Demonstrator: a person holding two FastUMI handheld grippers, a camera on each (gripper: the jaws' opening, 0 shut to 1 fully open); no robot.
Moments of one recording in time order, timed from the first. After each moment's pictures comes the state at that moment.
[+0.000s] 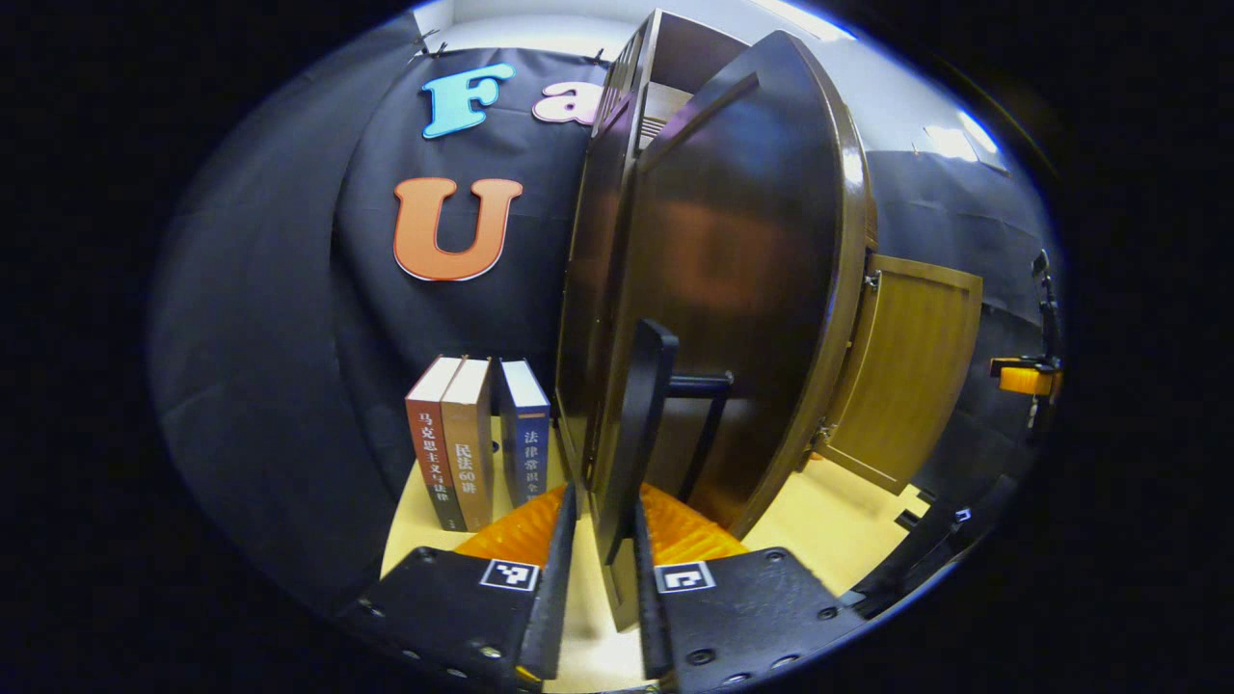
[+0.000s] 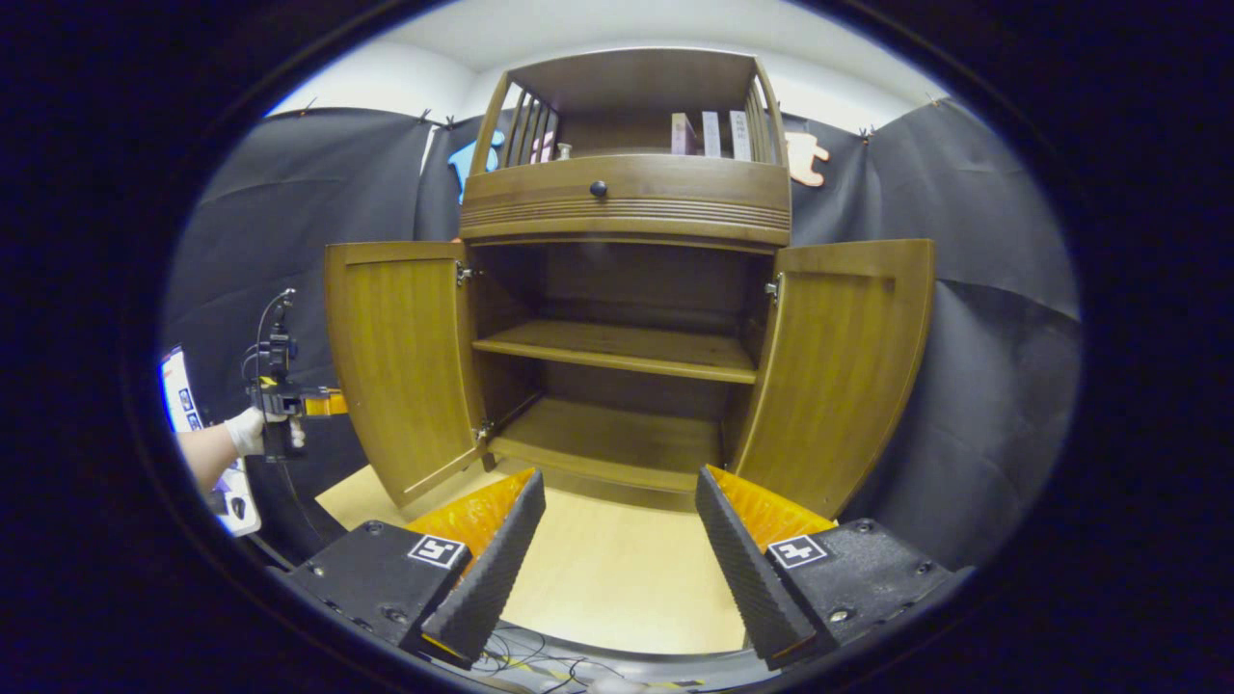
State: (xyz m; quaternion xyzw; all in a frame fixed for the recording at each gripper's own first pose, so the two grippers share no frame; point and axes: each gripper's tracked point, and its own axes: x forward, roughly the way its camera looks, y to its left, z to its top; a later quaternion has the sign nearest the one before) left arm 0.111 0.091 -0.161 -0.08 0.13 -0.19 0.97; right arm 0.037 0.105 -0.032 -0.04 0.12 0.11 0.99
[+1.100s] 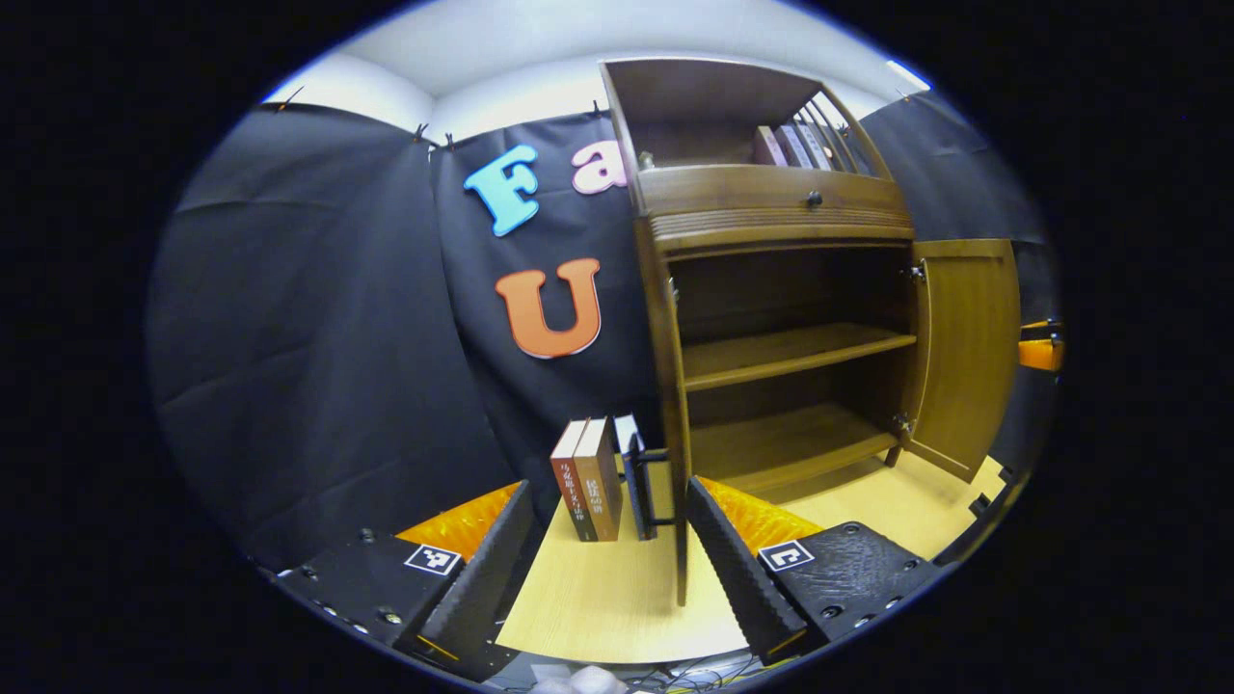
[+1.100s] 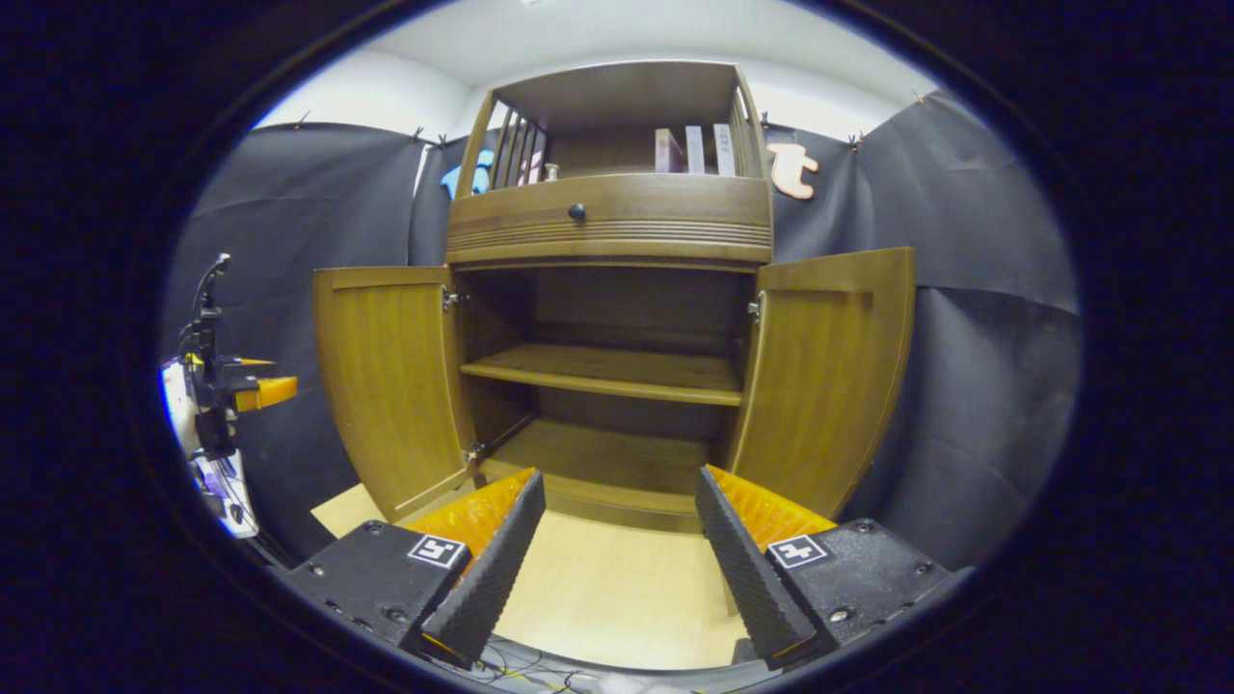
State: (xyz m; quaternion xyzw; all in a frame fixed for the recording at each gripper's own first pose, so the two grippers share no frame) left arm 0.069 0.126 -0.086 0.04 0.07 0.01 1.00; right arm 0.052 0.085 -0.015 -0.02 0.09 0.11 0.99
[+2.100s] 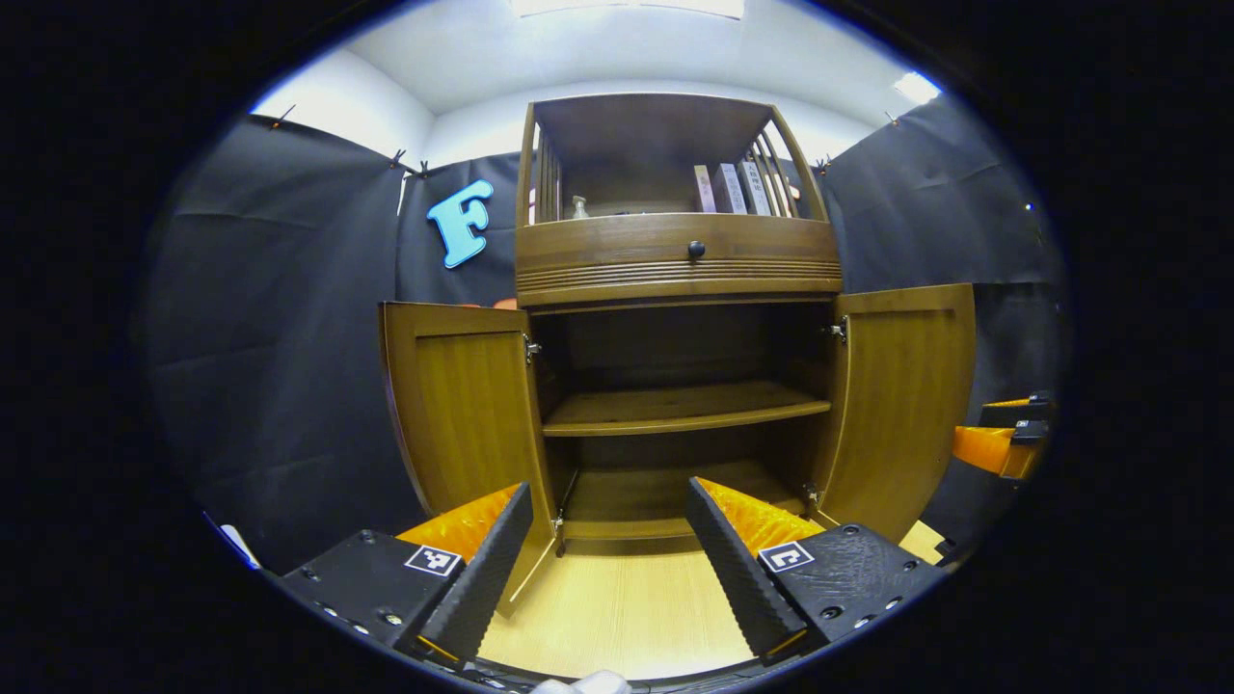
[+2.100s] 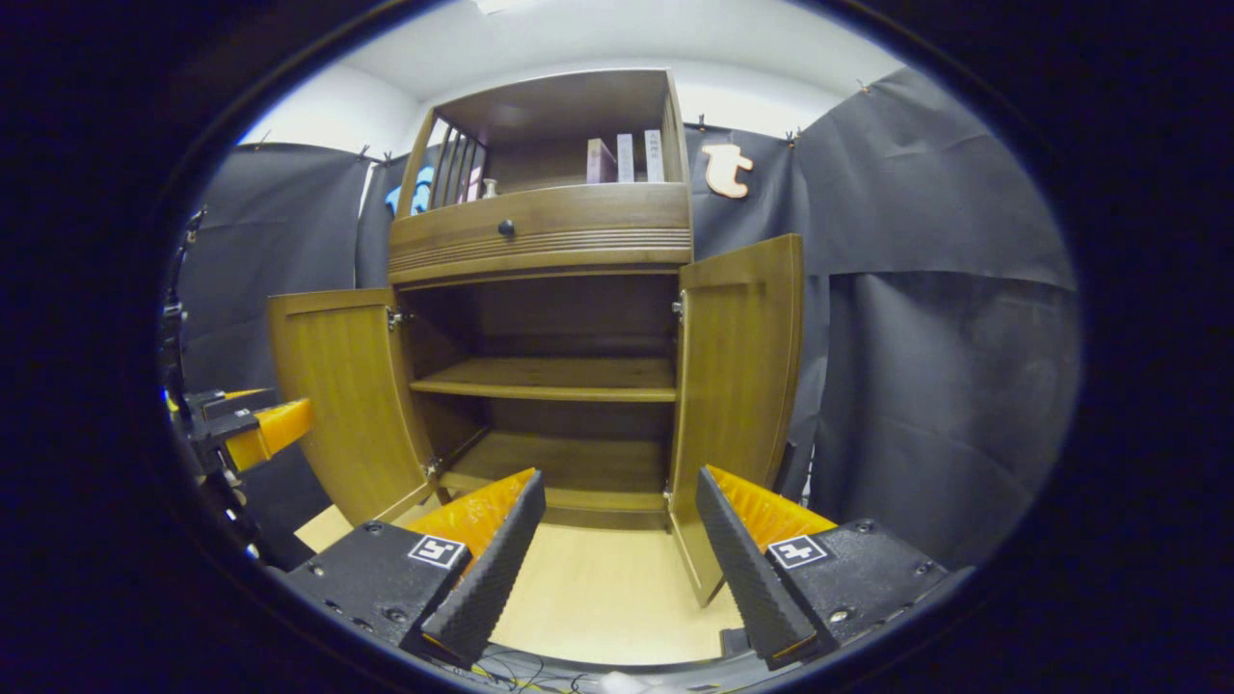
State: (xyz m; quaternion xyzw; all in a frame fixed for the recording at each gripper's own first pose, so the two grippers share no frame) left arm 0.060 -0.059 -0.062 -0.01 0.03 -0.01 1.00; right arm 0.042 0.048 -0.021 0.02 0.08 0.03 1.00
